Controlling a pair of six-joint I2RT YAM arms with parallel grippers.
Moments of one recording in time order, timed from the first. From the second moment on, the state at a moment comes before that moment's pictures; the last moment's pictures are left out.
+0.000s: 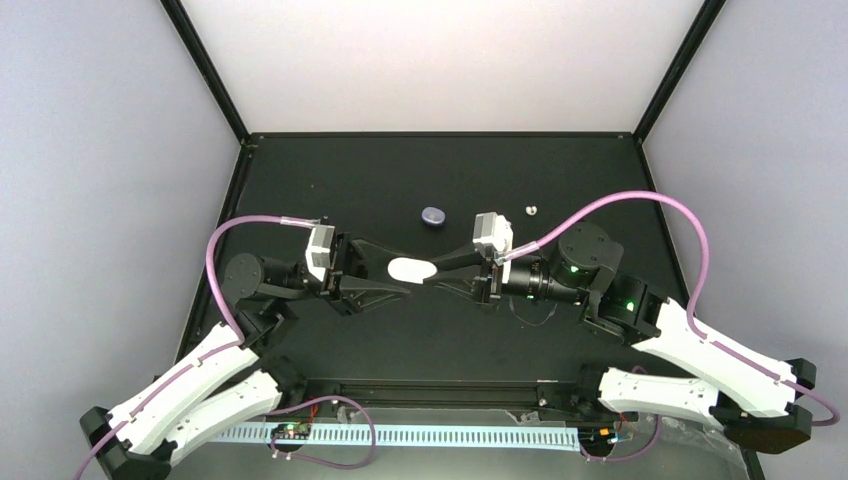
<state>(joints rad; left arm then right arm) -0.73 0.71 0.70 0.50 0.79 -0.49 1.10 0.92 1.14 -0.22 -0.32 0.03</state>
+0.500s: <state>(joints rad) -0.73 0.74 0.70 0.53 0.79 -0.51 1.10 0.91 1.13 -0.19 -0.32 0.04</state>
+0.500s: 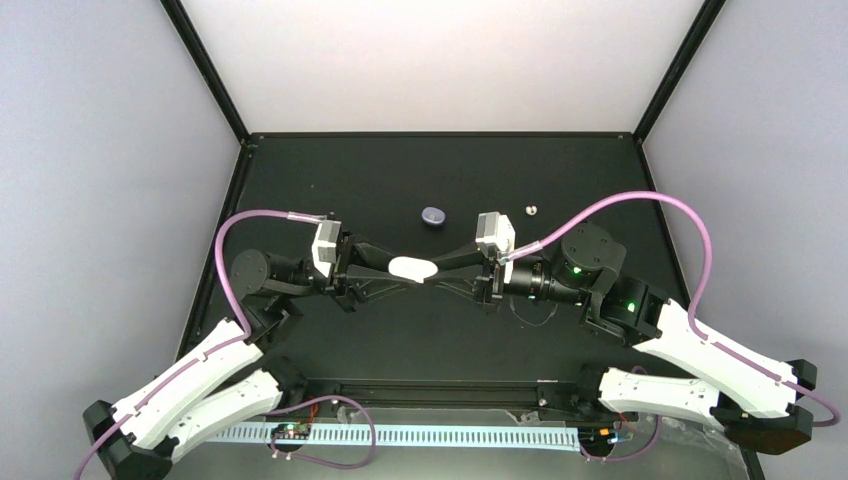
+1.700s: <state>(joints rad) -0.73 0.75 0.70 0.55 0.80 -0.54 1.10 0.90 1.13 -0.21 -0.31 0.04</state>
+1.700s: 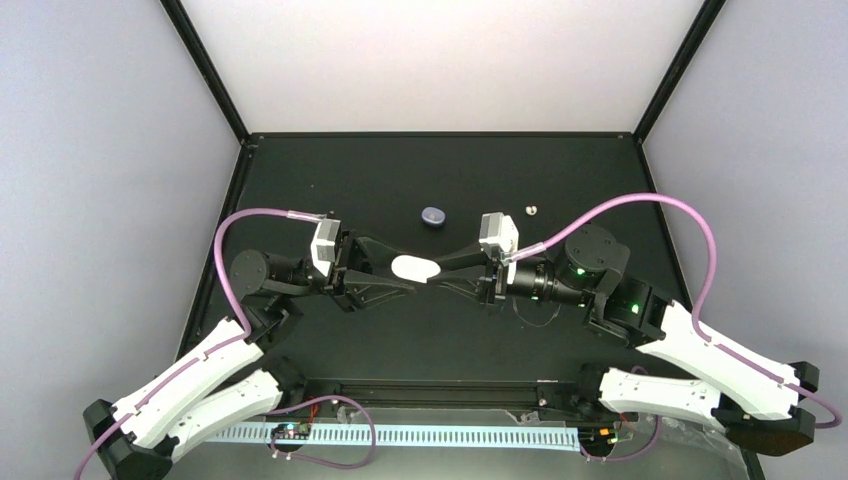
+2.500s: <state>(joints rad) -0.73 0.77 0.70 0.56 0.80 -0.57 1.10 0.89 1.13 -0.21 -0.30 0.03</state>
